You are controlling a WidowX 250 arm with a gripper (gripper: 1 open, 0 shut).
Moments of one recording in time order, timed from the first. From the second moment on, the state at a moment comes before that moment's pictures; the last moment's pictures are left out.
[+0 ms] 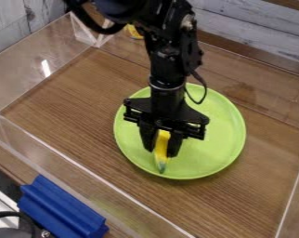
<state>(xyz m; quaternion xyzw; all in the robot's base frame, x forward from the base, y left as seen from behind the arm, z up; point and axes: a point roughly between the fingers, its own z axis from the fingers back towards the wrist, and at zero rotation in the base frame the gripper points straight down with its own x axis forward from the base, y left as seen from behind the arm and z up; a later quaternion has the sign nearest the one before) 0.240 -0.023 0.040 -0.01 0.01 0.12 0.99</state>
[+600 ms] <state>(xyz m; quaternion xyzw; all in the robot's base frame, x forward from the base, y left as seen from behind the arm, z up) 0.237 -0.022 0.045 0.00 0.03 0.11 0.99</state>
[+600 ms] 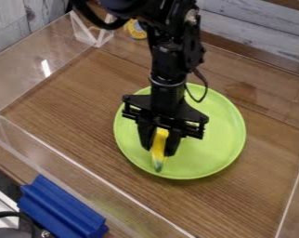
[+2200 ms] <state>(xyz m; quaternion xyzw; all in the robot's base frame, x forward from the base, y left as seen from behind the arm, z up) 0.236 -0.021 0.056 0.01 0.05 0.09 0.99</state>
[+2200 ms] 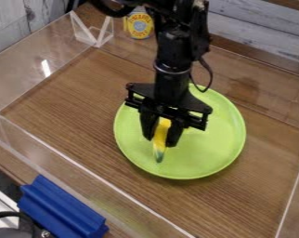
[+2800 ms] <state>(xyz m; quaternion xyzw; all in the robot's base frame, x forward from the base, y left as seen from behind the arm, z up) 0.235 -0.020 0.063 0.02 0.06 0.08 0.99</state>
